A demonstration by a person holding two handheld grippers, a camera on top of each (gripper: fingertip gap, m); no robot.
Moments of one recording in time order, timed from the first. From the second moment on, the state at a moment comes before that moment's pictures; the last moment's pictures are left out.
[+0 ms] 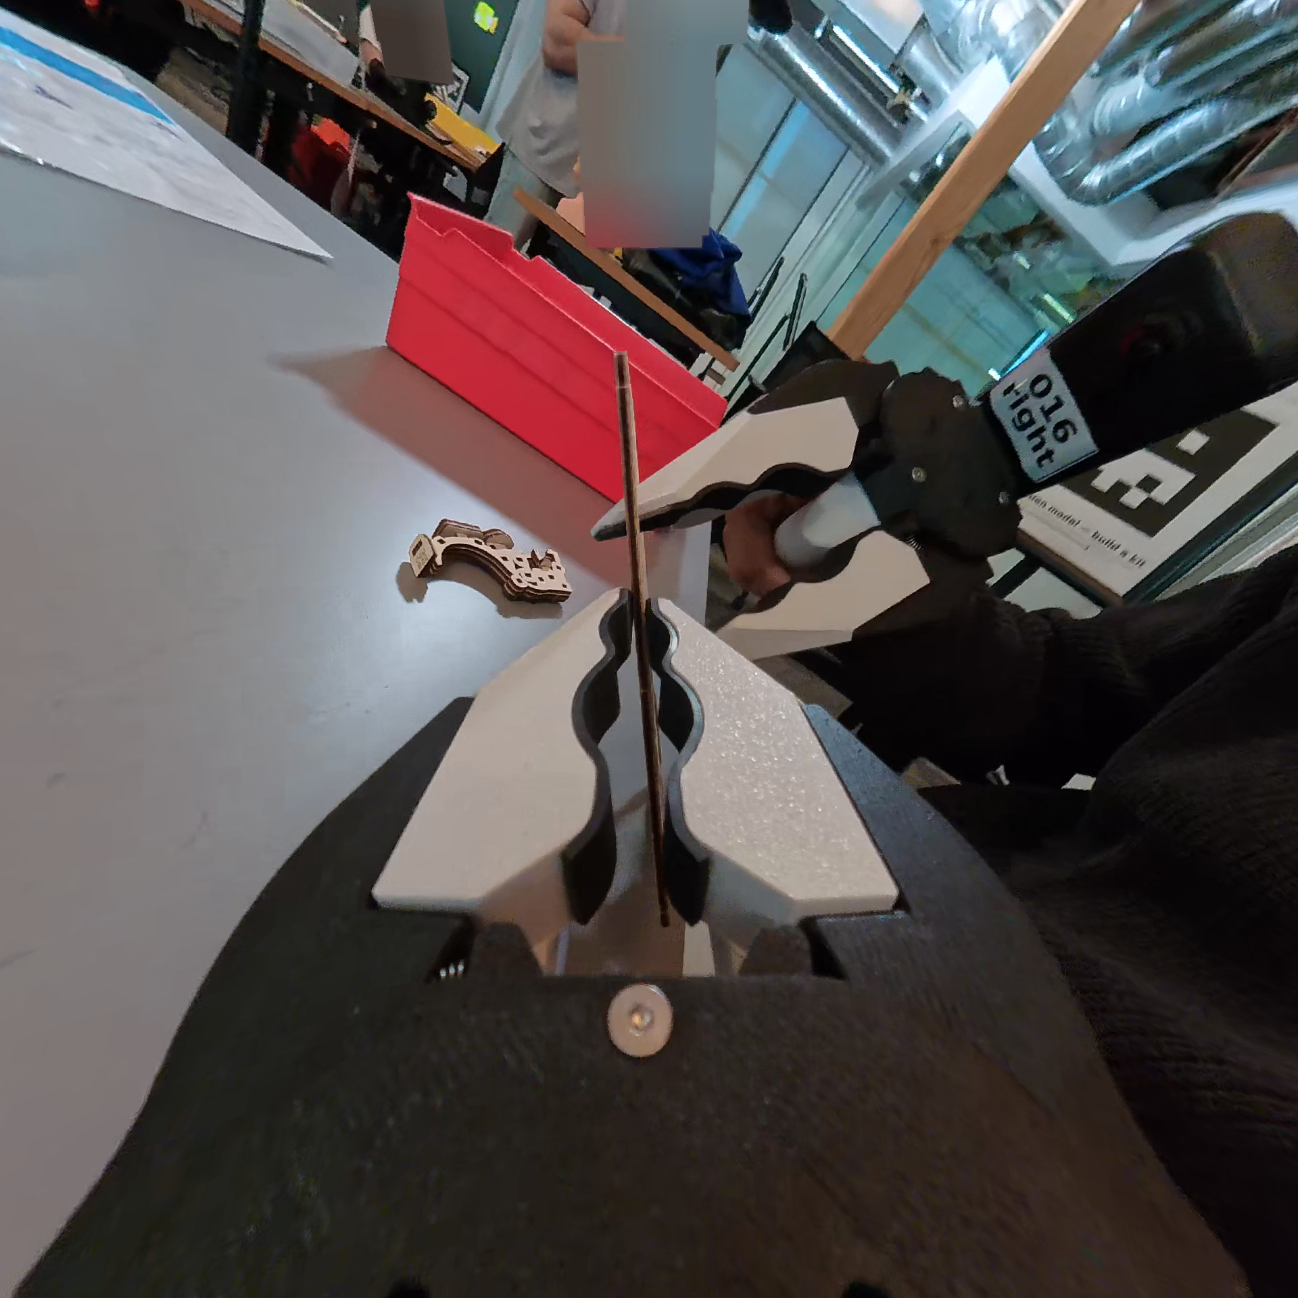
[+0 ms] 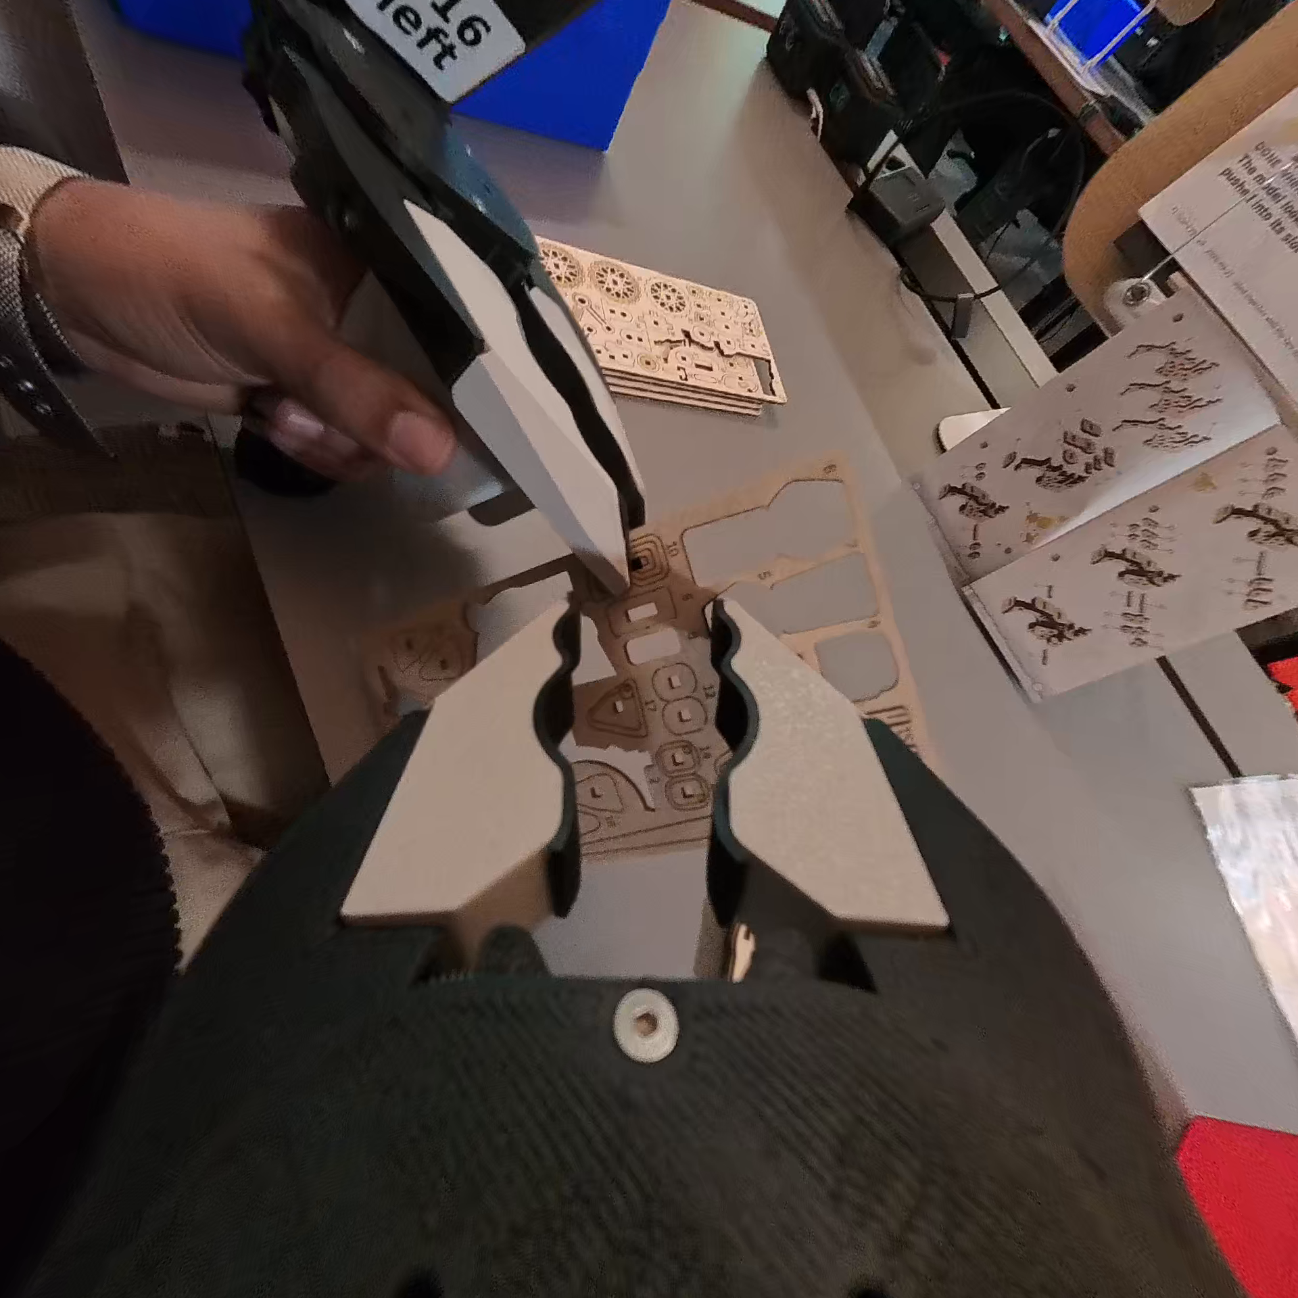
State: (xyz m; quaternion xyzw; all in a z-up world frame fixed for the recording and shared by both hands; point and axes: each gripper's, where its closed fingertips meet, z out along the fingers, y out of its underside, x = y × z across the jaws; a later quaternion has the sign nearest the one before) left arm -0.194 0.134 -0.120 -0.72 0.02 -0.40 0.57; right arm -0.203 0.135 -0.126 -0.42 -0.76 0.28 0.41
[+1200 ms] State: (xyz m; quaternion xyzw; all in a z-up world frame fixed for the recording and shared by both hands) left arm -0.182 0.133 -0.117 -0.71 0.04 -0.42 0.56; right arm -0.191 0.138 -0.124 -0.47 -0.75 0.34 0.30
